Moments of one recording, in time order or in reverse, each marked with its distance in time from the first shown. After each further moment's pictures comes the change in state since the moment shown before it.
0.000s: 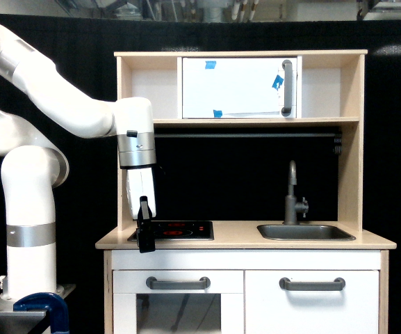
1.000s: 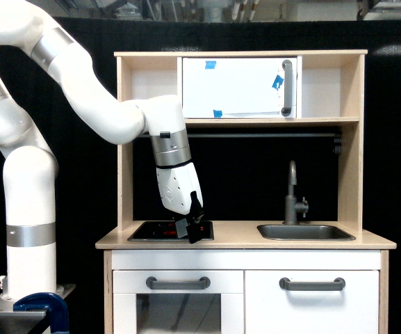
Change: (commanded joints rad) arm 0.285 0.278 -0.176 0.177 0.174 -0.211 -0.360
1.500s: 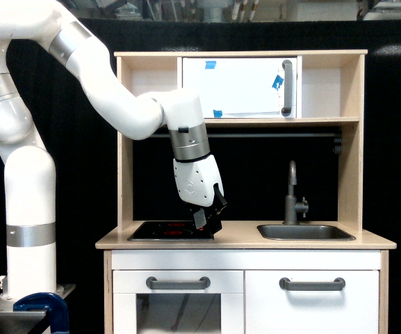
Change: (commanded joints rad) arm 0.152 0.125 -0.155 0.170 0.147 0.049 -0.308
